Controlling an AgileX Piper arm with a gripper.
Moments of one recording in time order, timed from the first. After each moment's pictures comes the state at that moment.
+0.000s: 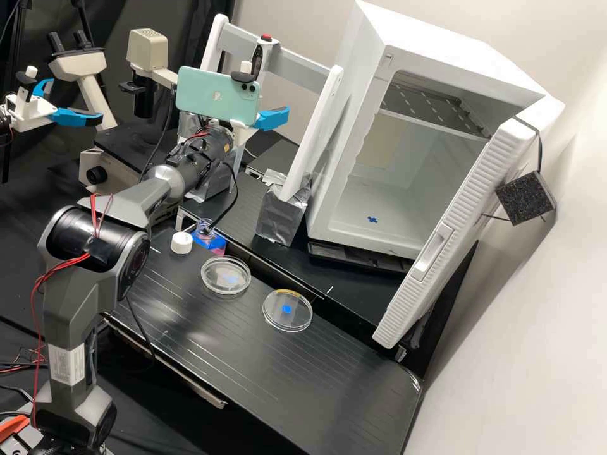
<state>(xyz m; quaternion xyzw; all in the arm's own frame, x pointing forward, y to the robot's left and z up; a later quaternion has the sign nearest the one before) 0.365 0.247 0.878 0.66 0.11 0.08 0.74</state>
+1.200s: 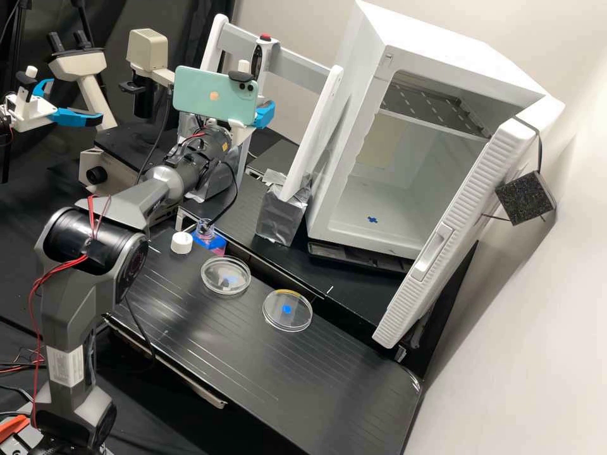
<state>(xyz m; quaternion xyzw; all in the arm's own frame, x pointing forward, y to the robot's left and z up) 0.361 0.248 0.878 0.66 0.12 0.09 0.74</state>
